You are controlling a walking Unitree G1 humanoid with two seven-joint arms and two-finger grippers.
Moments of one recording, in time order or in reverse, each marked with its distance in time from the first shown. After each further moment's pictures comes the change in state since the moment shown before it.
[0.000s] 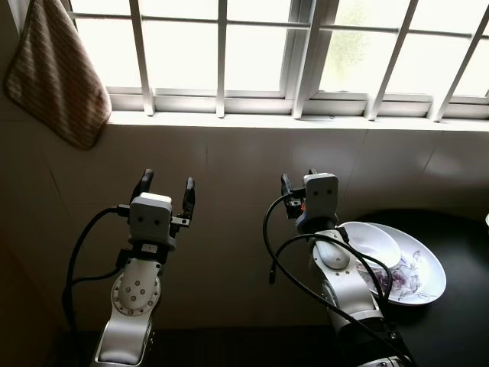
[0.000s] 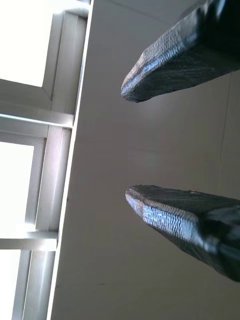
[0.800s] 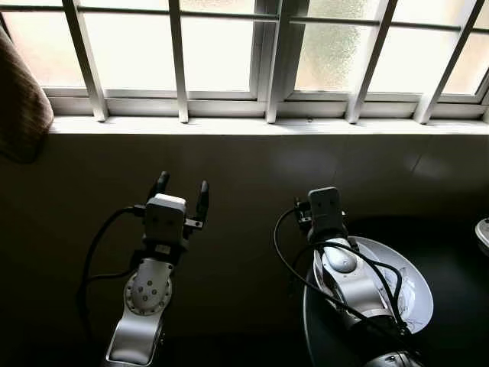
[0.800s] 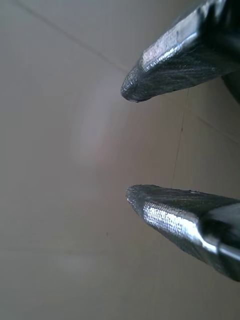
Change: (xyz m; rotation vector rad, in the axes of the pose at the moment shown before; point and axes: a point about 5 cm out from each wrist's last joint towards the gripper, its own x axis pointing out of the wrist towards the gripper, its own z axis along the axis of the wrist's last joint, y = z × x) left arm 0.001 -0.011 -0.003 -0.021 0.016 -0.036; right arm -0.003 -0.016 -0.039 -0.146 0.253 -0.006
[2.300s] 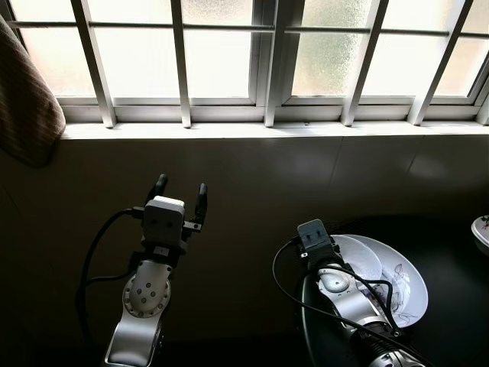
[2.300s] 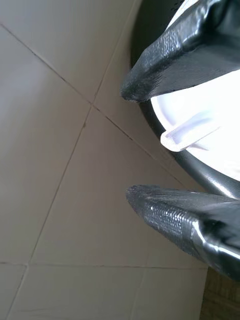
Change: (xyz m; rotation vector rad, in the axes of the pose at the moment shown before) left arm -0.002 0.001 -0.003 0.004 0.014 -0.001; right arm -0.009 0.002 -0.065 -0.176 0.292 0.034
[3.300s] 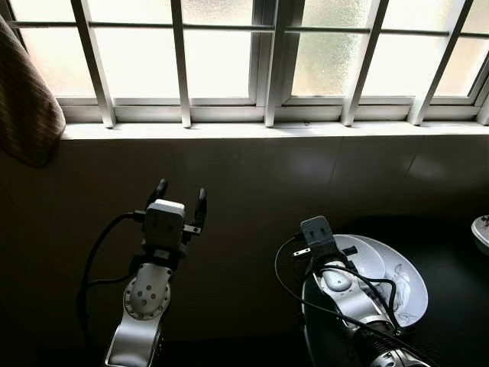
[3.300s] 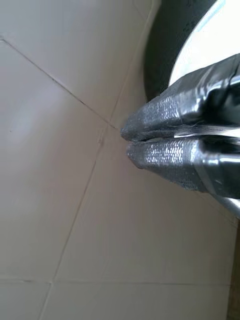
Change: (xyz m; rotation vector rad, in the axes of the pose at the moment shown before) left arm -0.003 0.000 -0.007 0.001 0.033 -0.002; right arm 0.001 -0.007 0.008 -0.008 -0.072 -0.064
